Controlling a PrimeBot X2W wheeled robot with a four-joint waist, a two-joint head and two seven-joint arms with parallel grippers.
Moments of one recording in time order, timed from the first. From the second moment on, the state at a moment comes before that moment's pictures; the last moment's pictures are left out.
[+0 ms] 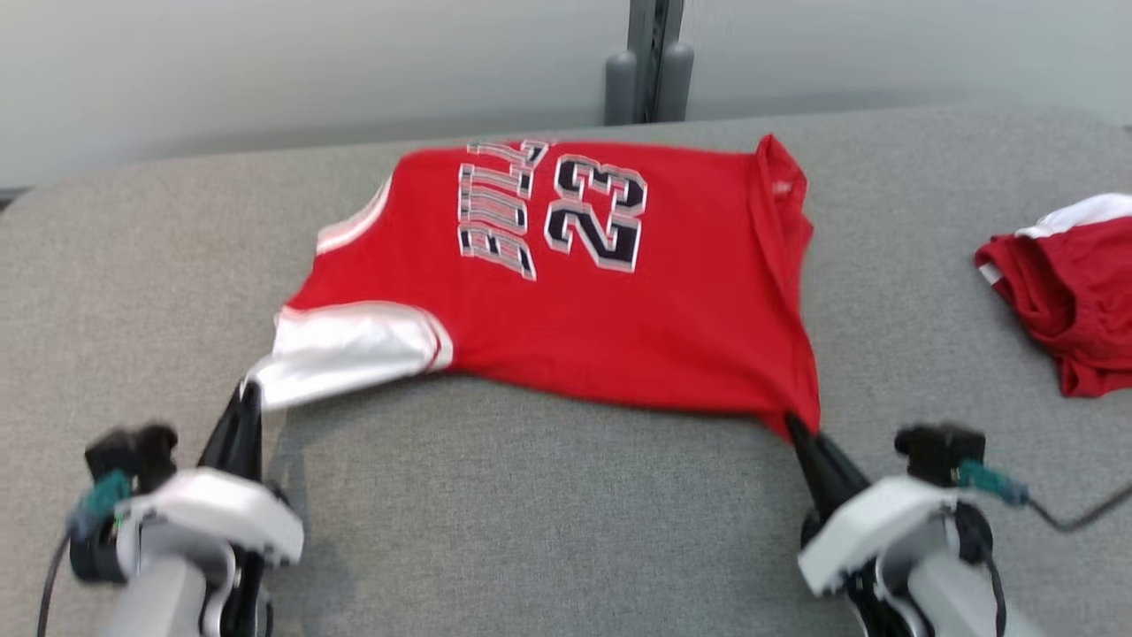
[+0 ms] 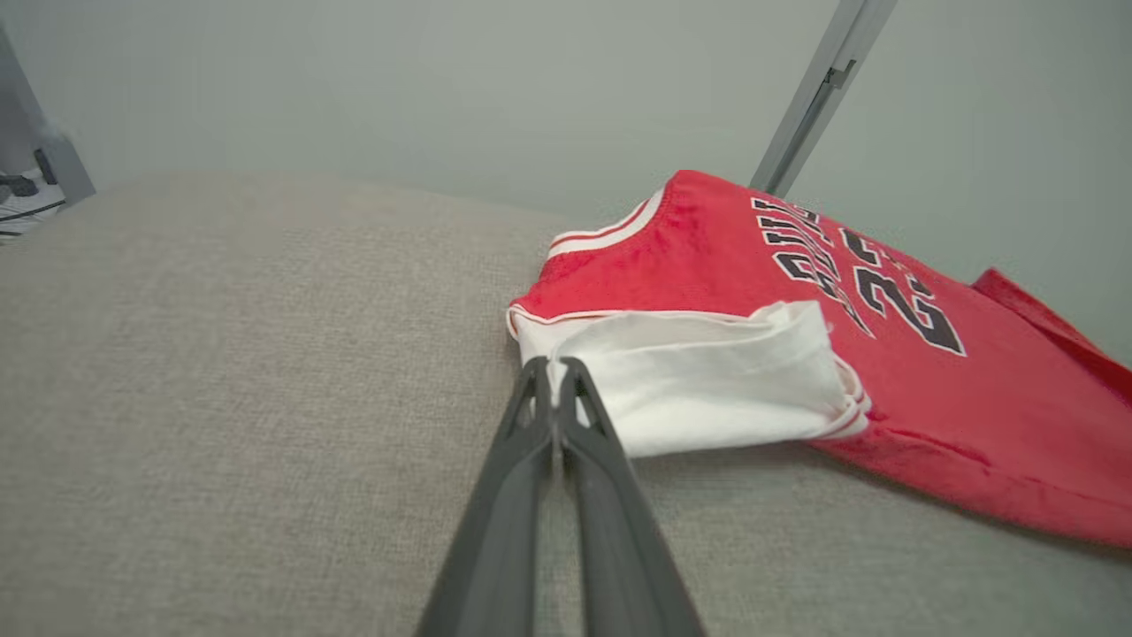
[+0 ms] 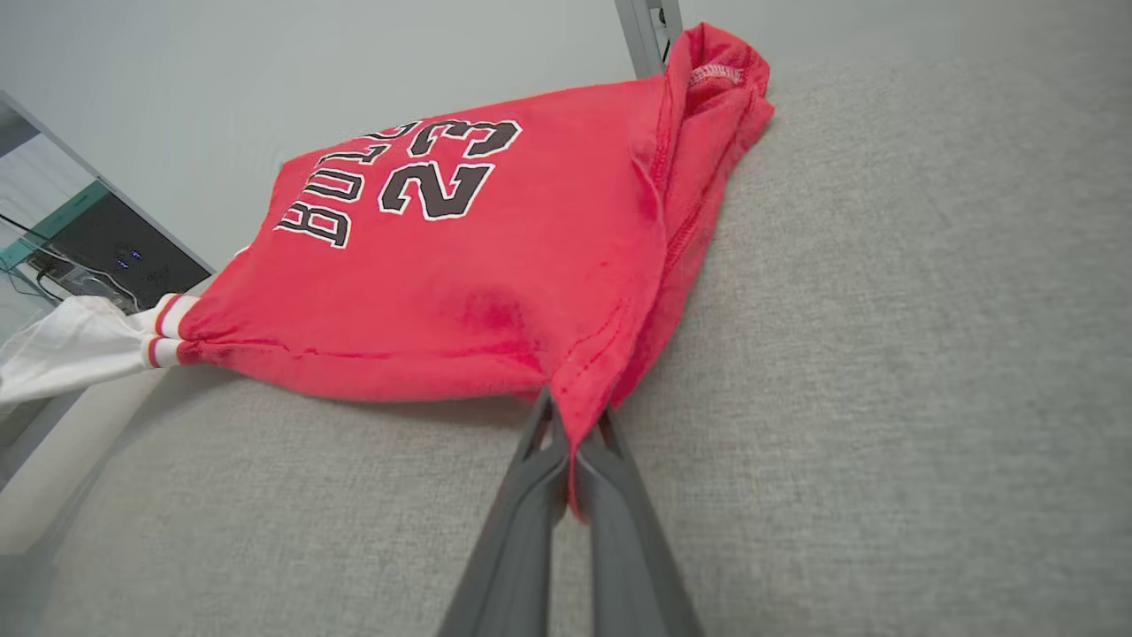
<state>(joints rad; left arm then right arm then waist) -0.39 0.24 -0.25 0.71 -0.62 -0.04 -0.26 -0.44 -0.16 0.54 0.72 0.77 0.13 -0.26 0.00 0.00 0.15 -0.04</state>
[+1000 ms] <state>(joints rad) 0.57 0.35 -0.29 -0.42 -0.50 0.37 0.21 0.43 -0.11 0.10 0.04 0.43 0.13 -0.02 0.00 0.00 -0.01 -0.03</state>
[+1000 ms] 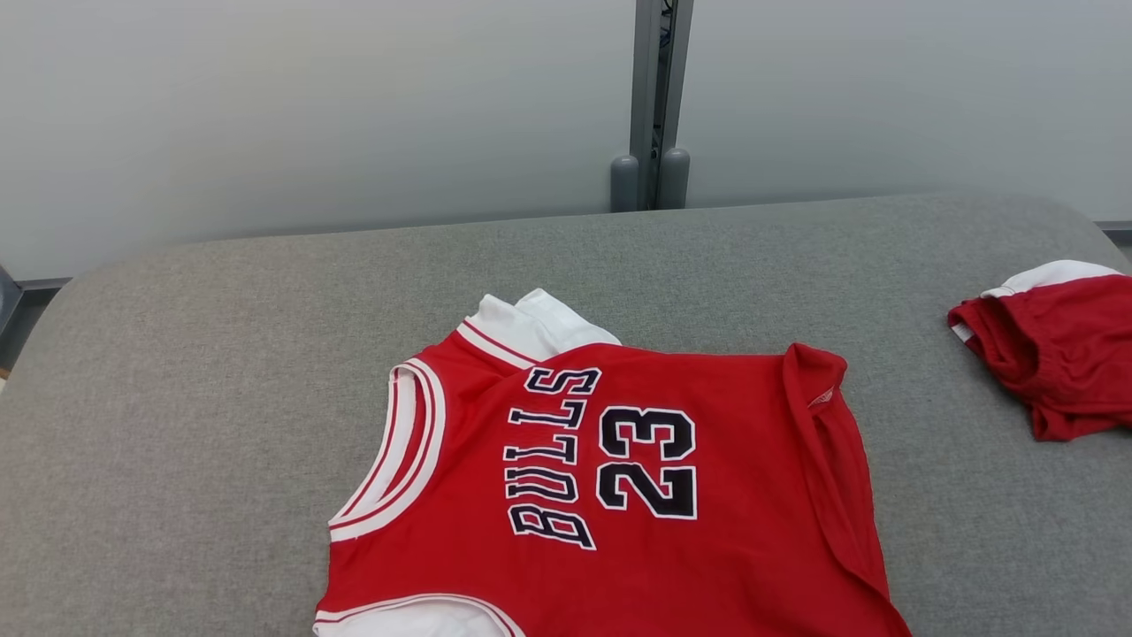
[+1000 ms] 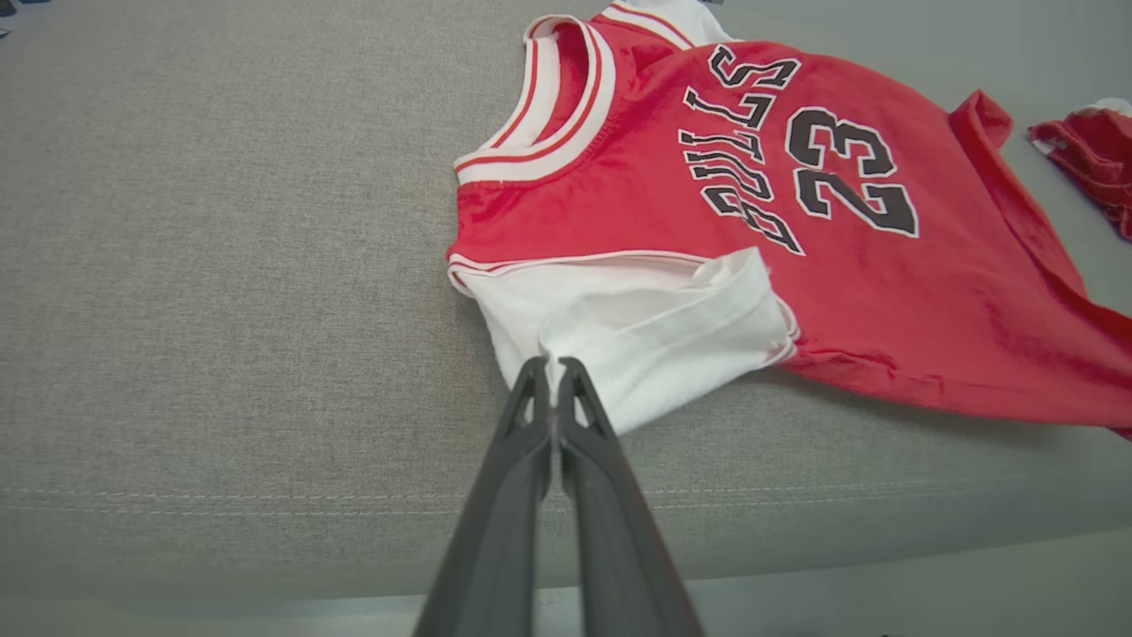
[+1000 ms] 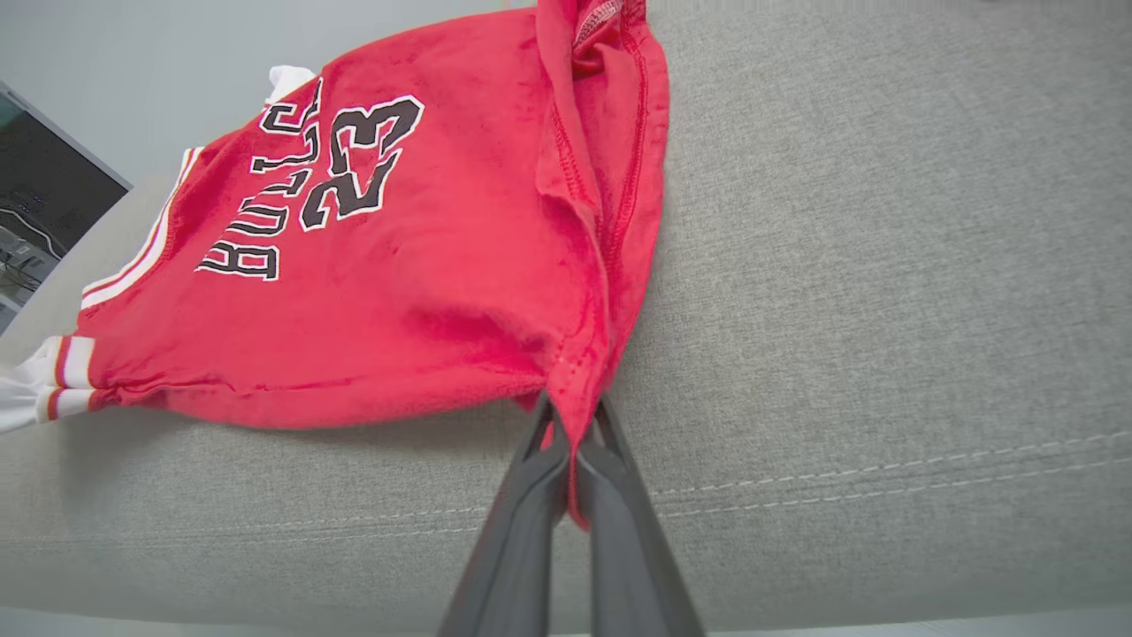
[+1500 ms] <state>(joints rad) 0.35 0.40 -0.26 -0.36 -0.53 0.28 0.24 0.32 -0.06 0.06 0.04 0.44 0.13 0.05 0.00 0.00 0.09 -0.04</state>
